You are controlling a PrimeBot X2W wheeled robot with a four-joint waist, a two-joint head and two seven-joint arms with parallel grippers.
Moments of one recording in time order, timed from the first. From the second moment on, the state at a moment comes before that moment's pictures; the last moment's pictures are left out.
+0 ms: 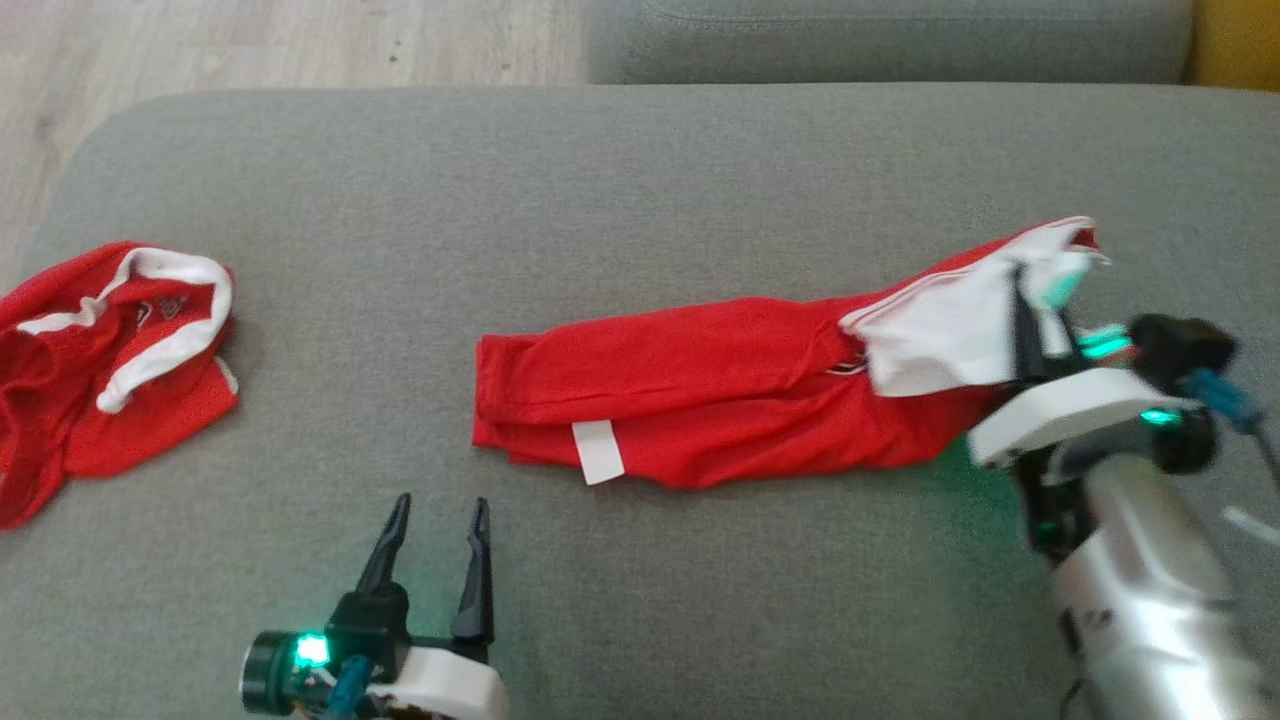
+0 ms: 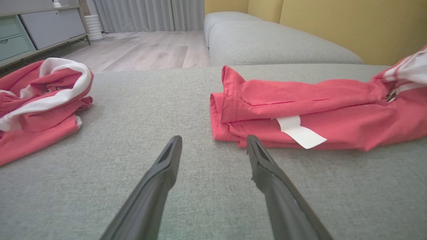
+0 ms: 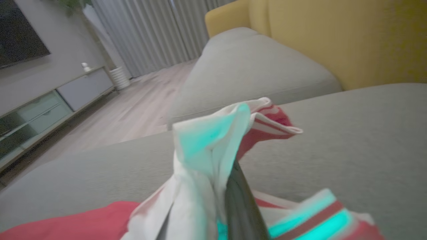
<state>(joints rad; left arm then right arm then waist) -0.05 0.04 -0.25 0.41 -0.12 0.06 -0.26 -0.49 -0.13 0.11 0.79 0.42 0.13 -0.25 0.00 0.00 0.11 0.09</state>
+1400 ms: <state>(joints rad) -0.02 0.05 -0.31 0.41 -0.12 0.06 -0.26 -0.44 -0.07 0.23 0.63 0.43 0.13 -0.25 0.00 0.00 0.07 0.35</state>
